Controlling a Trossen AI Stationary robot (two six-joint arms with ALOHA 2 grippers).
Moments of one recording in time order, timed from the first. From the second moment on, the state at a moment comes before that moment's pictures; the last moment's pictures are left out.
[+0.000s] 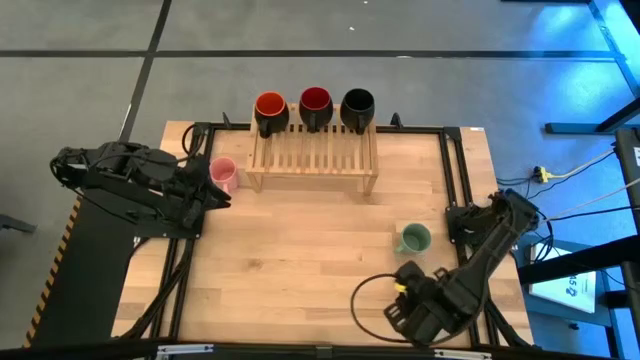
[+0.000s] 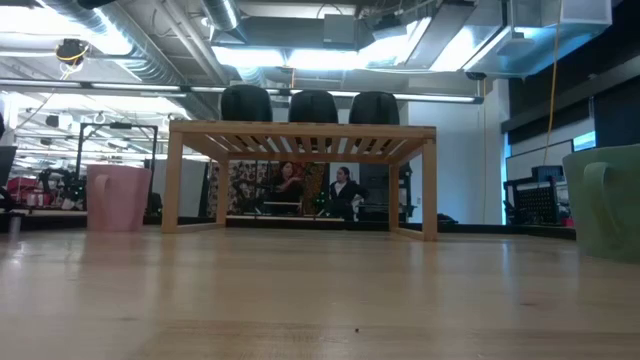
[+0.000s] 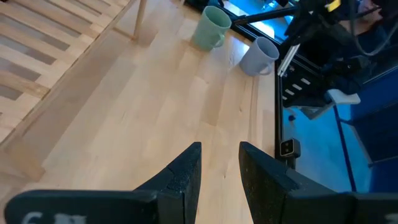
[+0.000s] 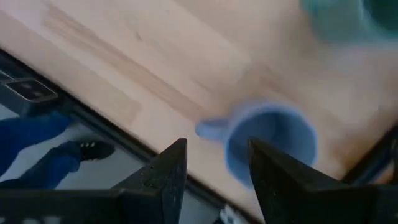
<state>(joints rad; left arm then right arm) -0.21 0.68 1.10 -0.98 -0.10 -0.63 0.82 1.83 1.78 -1.45 0.11 1.80</state>
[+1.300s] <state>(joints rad) -0.21 0.68 1.10 -0.98 -0.10 -0.63 0.76 1.81 1.35 -1.11 -0.03 2.16</state>
